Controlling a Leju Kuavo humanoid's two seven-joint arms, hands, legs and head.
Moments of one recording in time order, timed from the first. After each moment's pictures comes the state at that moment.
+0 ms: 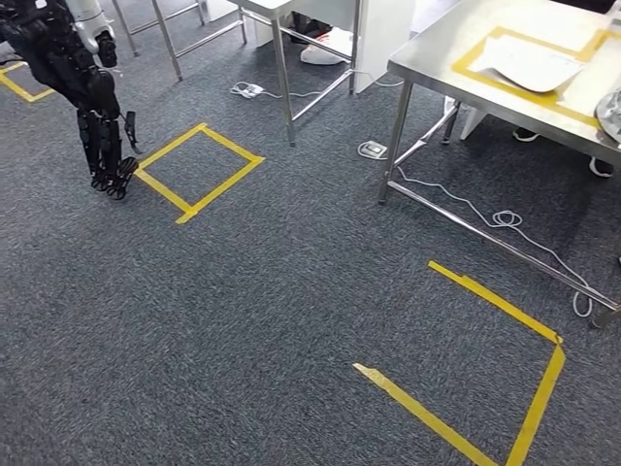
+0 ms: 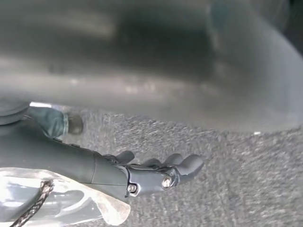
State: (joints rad) left arm -0.08 -0.25 0.95 -0.20 -1.31 0.09 0.05; right arm -0.04 0.17 -0.90 -0.19 1.43 -0.13 -0.09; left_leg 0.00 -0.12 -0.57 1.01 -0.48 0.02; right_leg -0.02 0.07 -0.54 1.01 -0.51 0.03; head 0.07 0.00
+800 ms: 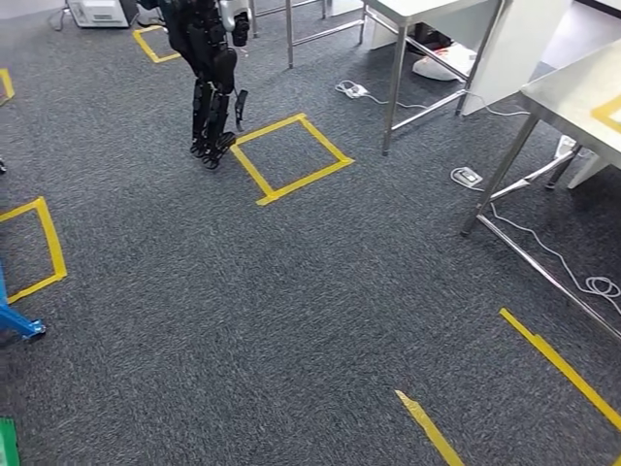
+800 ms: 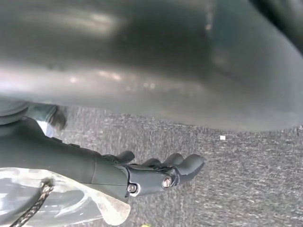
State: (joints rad) left arm -0.08 -0.25 0.91 -0.20 -1.35 0.06 0.05; right arm -0.05 0.16 -0.90 -0.19 1.40 -0.10 -0.10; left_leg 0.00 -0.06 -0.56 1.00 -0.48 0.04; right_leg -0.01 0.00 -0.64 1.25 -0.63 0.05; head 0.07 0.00
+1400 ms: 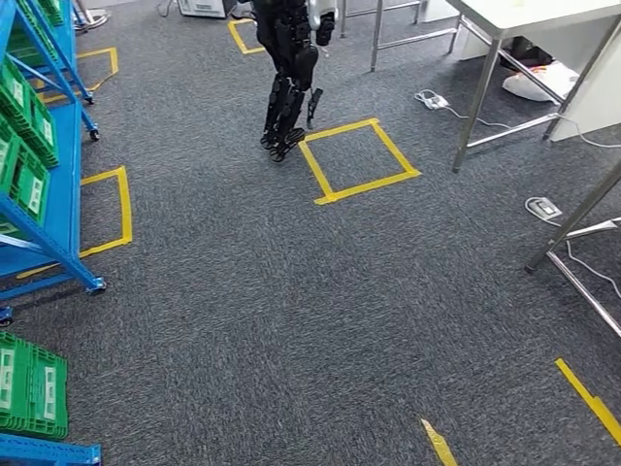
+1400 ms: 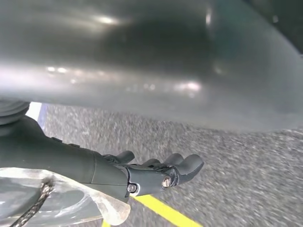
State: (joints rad) left arm -0.08 -0.25 0.89 -0.20 -1.36 0.05 0.04; right arm -0.05 0.16 -0.91 -0.20 1.40 -0.08 -0.11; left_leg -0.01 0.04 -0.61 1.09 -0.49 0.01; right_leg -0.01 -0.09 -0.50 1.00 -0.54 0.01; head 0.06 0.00
